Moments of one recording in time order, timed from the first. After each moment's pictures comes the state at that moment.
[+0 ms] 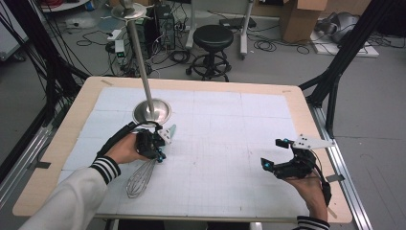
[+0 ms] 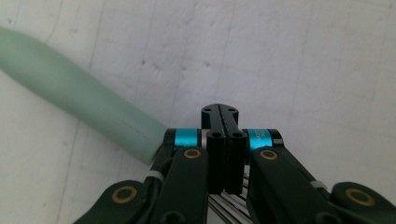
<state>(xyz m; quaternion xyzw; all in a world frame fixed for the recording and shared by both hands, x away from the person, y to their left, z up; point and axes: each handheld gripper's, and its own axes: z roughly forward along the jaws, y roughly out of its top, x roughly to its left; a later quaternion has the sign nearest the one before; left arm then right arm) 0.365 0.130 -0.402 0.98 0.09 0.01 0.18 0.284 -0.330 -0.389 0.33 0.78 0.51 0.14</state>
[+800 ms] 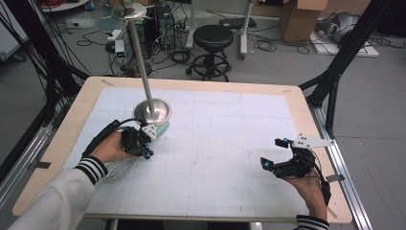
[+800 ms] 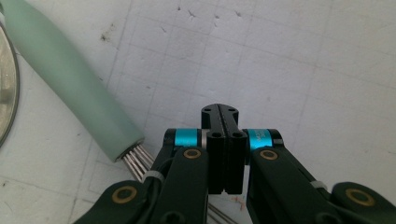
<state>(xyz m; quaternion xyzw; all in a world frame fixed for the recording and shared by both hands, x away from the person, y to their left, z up) 0.366 0.161 -0.397 0.97 0.12 0.03 0.19 0.286 -0.330 -0.390 0.33 0.78 0.51 0.14</state>
